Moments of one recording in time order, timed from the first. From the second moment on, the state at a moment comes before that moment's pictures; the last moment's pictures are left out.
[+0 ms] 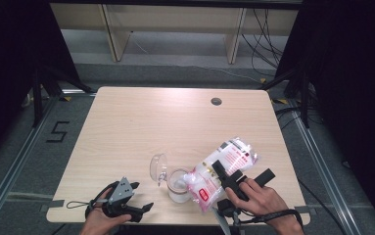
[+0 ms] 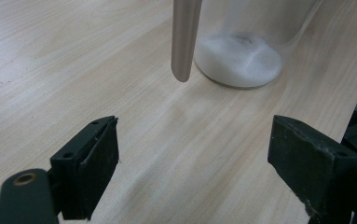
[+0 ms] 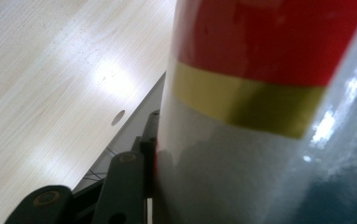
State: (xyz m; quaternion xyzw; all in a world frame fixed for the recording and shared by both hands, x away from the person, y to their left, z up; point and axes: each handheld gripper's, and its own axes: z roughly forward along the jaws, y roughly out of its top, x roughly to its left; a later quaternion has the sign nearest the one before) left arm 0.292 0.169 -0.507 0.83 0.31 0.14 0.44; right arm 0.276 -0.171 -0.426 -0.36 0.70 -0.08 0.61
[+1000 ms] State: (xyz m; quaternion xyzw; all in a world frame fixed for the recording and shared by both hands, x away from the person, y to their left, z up) left arm 0.292 0.169 -0.508 0.83 0.31 0.14 0.44; right arm 0.275 -0.172 -0.427 -0.35 0.70 -0.06 0.61
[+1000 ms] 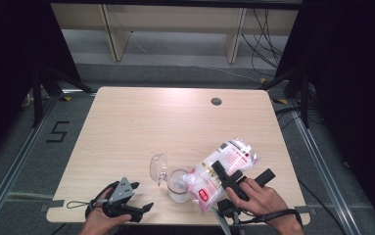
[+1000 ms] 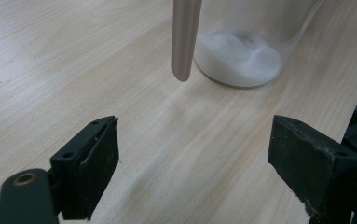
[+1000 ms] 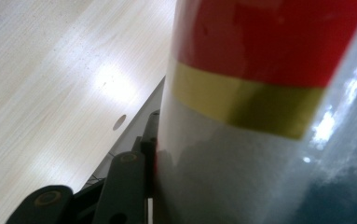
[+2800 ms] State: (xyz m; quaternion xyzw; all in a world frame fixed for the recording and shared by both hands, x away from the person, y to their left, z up) left arm 0.293 0.167 -0.506 0.84 0.31 0.14 0.43; right arm 0.276 -0.174 -0.424 -0.35 0.70 -0.08 0.61
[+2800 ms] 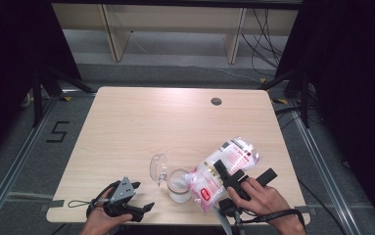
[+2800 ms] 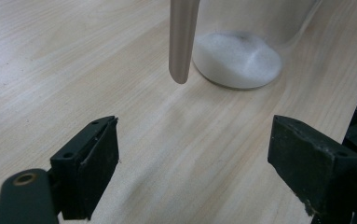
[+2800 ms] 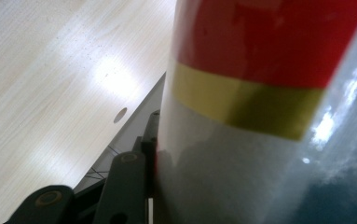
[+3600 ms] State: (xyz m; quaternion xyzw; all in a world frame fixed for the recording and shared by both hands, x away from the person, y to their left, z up) left arm 0.294 0.167 -0.507 0.84 0.31 0.14 0.42; right arm 0.277 -0.174 -0.423 -0.38 0.69 -0.09 0.60
